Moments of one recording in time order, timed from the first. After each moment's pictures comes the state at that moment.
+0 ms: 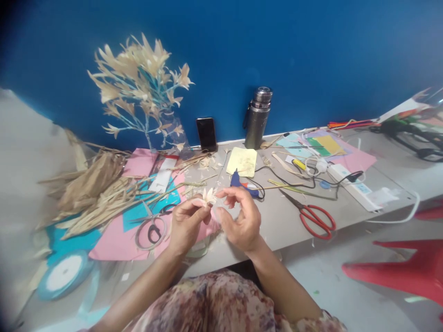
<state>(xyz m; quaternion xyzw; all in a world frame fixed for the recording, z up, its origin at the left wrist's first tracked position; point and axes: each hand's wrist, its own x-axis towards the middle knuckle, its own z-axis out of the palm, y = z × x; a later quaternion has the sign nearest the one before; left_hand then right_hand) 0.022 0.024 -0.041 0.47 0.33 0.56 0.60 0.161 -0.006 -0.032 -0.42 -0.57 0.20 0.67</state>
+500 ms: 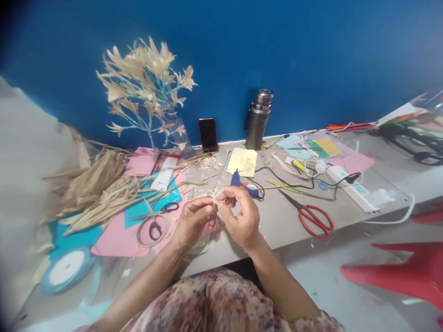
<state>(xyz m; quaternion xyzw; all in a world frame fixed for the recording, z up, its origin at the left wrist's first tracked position) 0.023 0.025 -0.046 0.37 0.31 0.49 0.73 0.162 -0.004 -0.038 -0.45 -0.60 0.14 0.65</state>
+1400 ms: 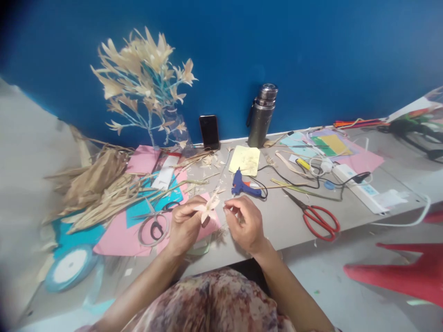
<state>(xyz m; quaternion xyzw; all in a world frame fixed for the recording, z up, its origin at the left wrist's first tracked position) 0.011 0.022 -0.047 0.53 0.32 0.56 0.55 0.178 -0.012 -0.052 -0.49 -0.67 0.10 0.55</state>
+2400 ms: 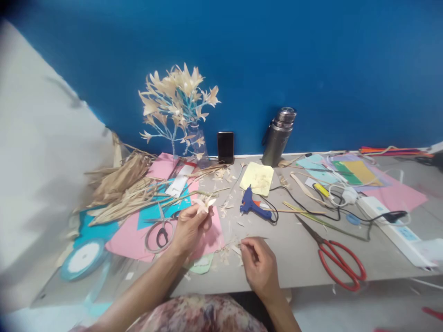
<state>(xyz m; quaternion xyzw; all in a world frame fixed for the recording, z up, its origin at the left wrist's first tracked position) 0.010 0.038 -0.053 0.43 0.40 0.56 0.58 0.203 -0.042 -0.114 -0.58 -0.64 0.17 0.48</state>
